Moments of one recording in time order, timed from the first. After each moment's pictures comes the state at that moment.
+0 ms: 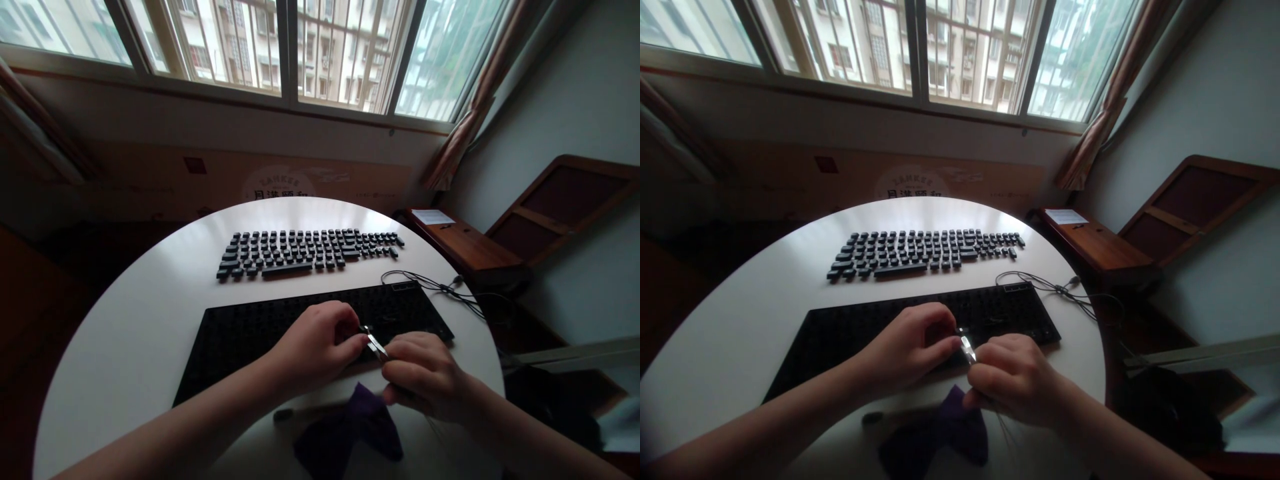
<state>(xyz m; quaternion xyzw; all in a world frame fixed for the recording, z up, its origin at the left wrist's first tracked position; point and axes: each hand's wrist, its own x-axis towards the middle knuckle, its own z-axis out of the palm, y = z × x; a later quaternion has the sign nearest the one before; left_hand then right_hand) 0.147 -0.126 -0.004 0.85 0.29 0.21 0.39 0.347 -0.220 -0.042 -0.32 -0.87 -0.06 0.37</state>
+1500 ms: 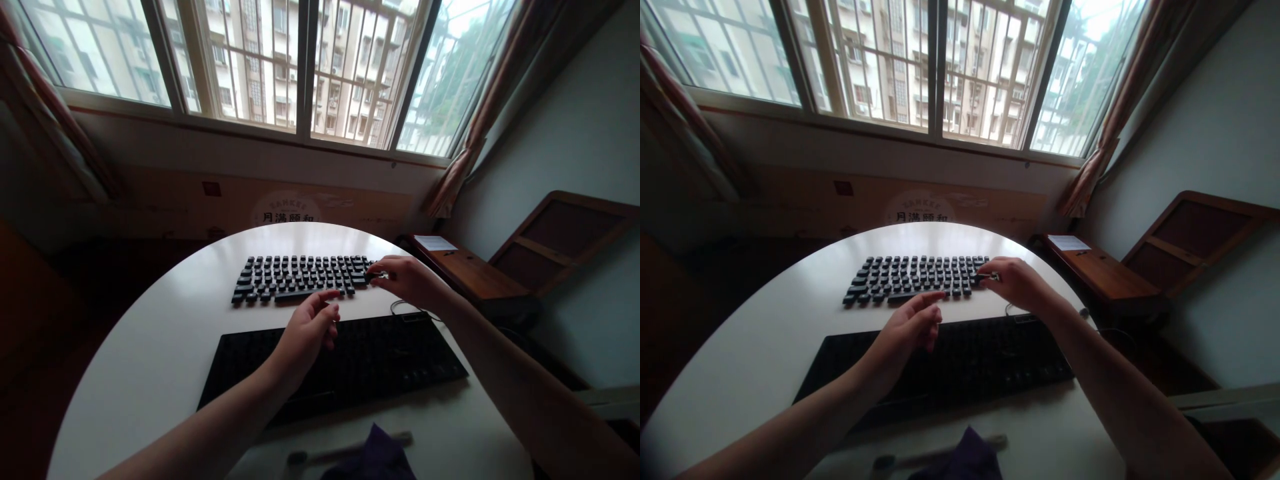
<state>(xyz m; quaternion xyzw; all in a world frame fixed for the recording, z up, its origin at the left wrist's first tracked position) 0.138 -0.085 -0.017 0.52 0.32 0.39 0.68 0.386 -0.080 0.025 -0.53 -0.80 -0.01 0.26</state>
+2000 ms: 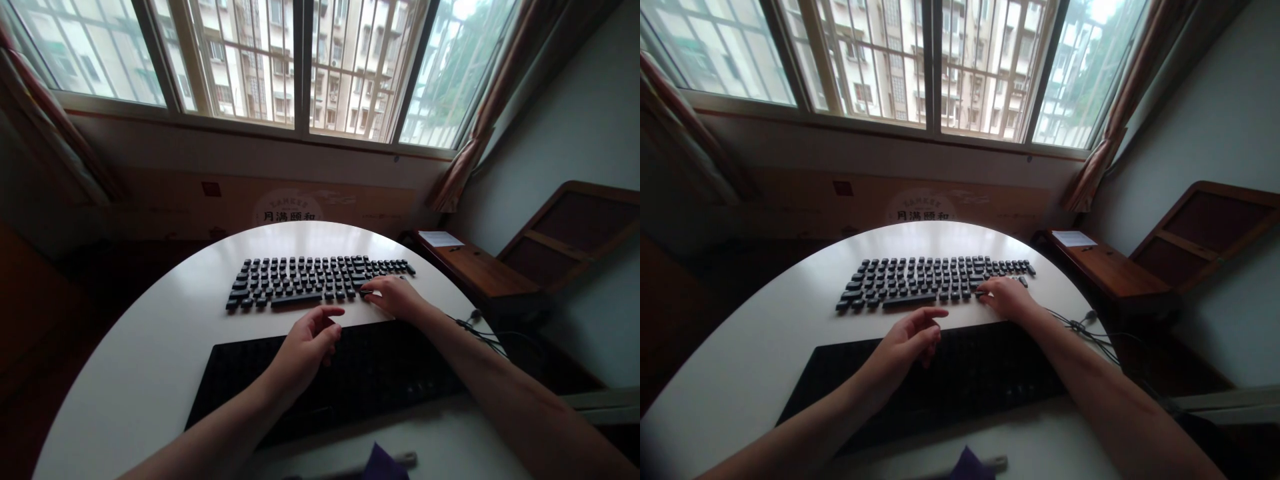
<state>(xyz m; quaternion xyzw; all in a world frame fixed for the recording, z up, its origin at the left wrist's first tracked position) 0.138 -0.076 -0.037 0.58 0.34 0.34 0.66 0.403 -0.042 -0.042 -0.61 -0.78 0.00 0.15</state>
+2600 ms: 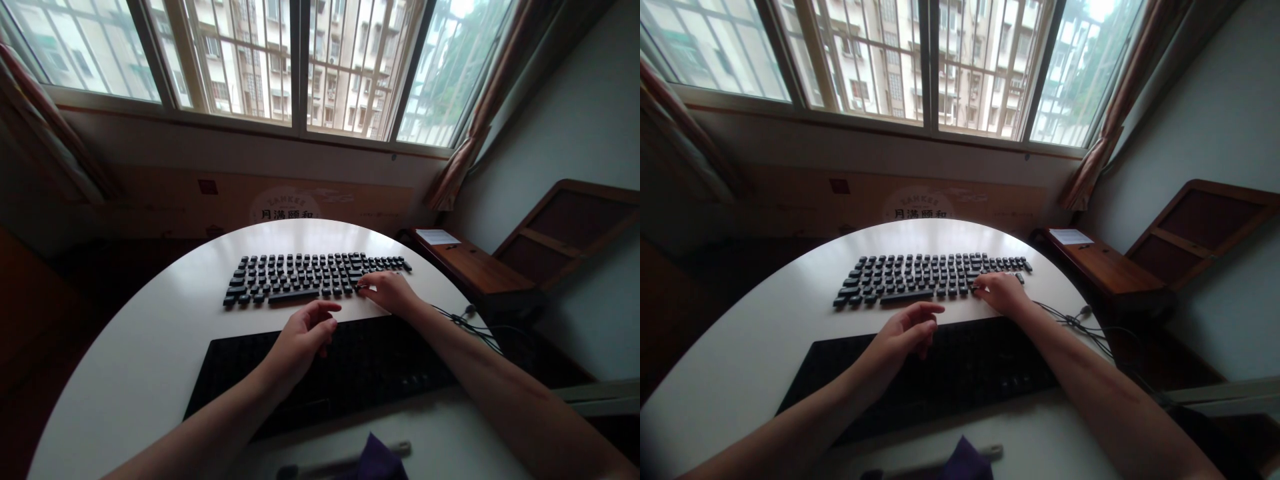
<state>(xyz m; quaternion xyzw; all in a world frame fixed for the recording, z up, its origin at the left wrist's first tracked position) 0.138 -0.075 -0.033 0.60 0.33 0.34 0.65 0.398 -0.043 -0.045 -0.63 -0.76 -0.03 0.18</state>
